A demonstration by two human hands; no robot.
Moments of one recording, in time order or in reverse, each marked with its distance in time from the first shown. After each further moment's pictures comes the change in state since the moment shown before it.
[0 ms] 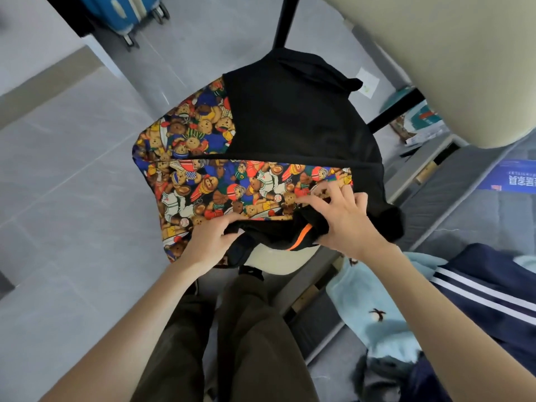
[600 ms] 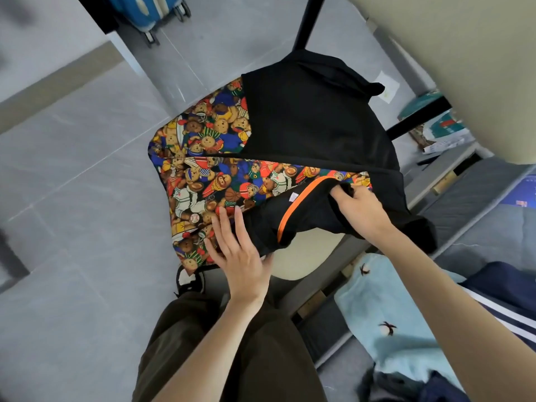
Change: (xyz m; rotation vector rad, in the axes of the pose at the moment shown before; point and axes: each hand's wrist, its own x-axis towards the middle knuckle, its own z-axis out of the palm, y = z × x) left_hand -0.017 0.026 0.081 0.350 0.525 -0.271; right_hand 0.037 -0.004 -0.023 0.836 0.024 0.558
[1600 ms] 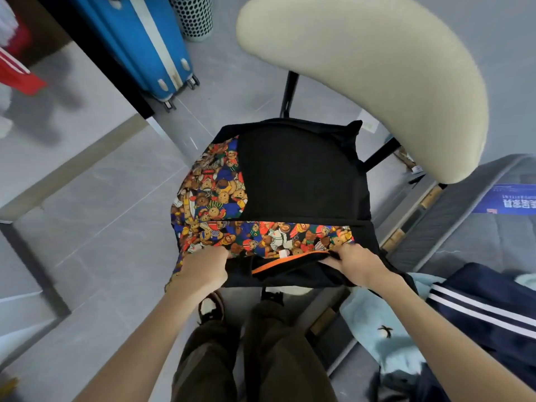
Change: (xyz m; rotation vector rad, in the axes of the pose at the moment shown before) left_hand 0.050 -0.015 -0.159 0.513 -0.639 0.184; right_hand -0.064 0.027 -0.014 -0.532 -0.320 -0.152
